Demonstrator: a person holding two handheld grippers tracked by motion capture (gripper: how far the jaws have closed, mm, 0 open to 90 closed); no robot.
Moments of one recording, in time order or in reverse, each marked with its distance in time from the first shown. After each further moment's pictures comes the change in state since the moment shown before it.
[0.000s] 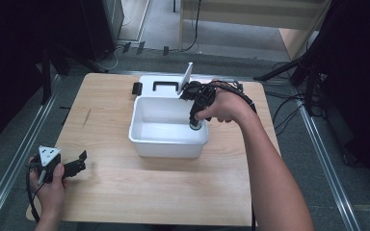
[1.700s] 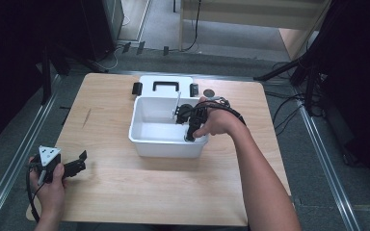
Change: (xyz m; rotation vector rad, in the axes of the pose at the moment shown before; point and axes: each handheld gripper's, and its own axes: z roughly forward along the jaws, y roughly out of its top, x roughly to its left) left arm 0.000 0.000 0.000 0.003 -0.002 0.000; right arm 0.014 -0.002 0.076 -0.013 -0.013 -0.287
